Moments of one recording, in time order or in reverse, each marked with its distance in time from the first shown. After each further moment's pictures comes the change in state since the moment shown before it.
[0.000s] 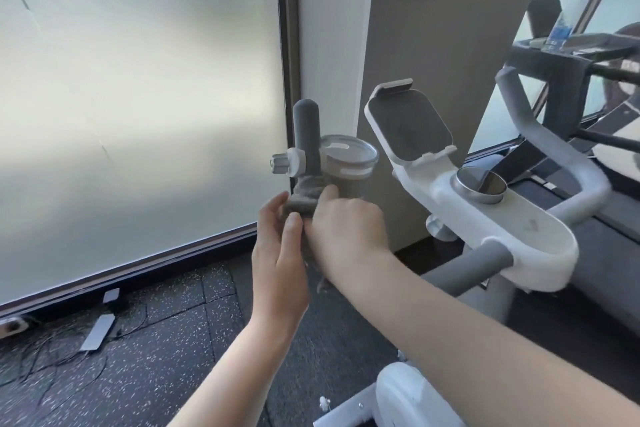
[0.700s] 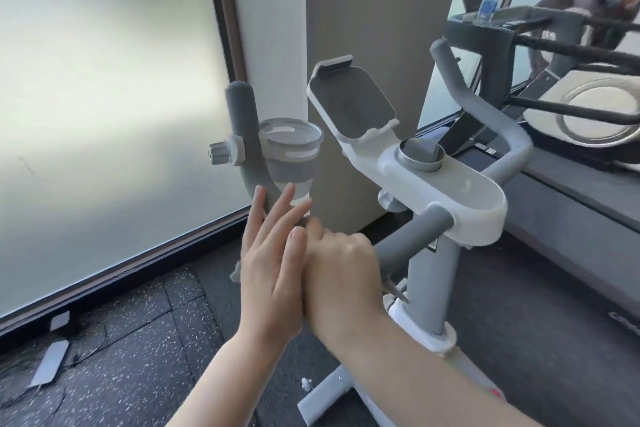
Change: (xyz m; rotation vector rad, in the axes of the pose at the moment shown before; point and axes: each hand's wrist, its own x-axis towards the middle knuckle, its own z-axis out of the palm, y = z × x) left_hand -0.029 -0.005 0.017 0.279 -0.291 0.292; right_hand -0.072 0.010 0.030 0.162 0.170 0.102
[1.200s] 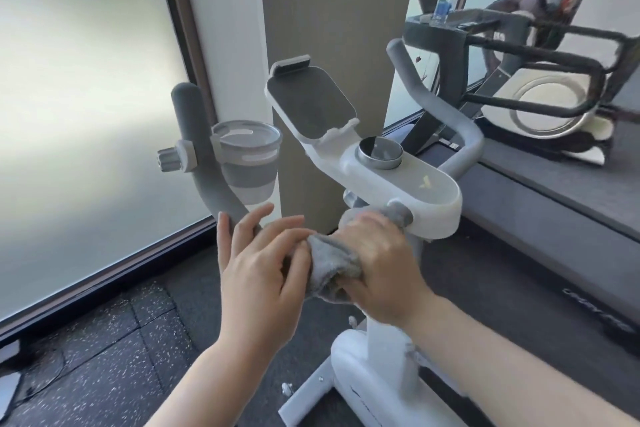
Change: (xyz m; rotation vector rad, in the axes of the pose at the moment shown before) left_hand 0.000 0.015 0.021 0.395 -0.104 0.163; right_hand -0.022 0.107 0.015 0.372 0.250 -0.242
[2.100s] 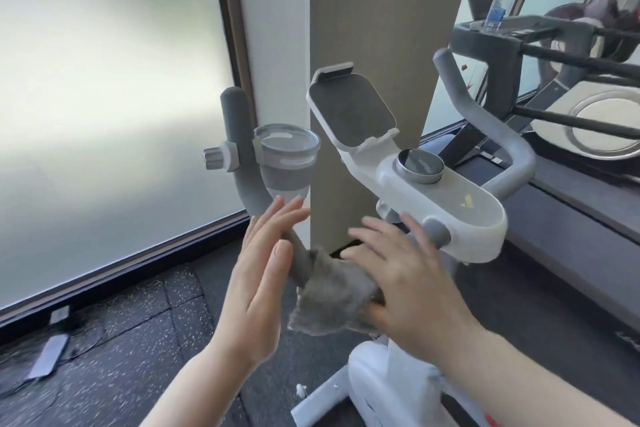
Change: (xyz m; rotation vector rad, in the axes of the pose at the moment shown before) left_hand -0.002 -0.014 -0.024 -0.530 -0.022 -0.120; right_hand 0.002 -0.012 -0.015 -0.110 -0.280 0.082
